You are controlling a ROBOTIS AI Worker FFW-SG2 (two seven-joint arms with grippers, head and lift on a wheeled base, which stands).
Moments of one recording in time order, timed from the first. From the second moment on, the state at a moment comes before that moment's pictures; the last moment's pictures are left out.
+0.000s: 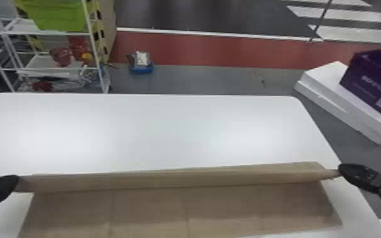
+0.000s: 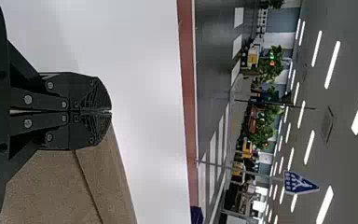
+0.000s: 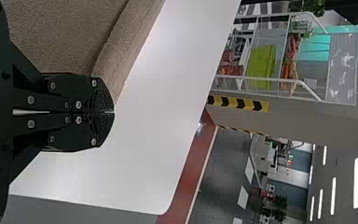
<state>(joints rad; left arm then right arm) 0.36 0.02 0.67 -1.96 0.03 0.35 -1.11 0.28 -0.32 -0.68 -1.67 -0.01 0.10 1.12</state>
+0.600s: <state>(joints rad) 0.40 0.00 0.75 -2.02 0.02 0.41 -1.20 0.32 -0.32 -0.74 -1.68 -0.02 0.06 1.16</state>
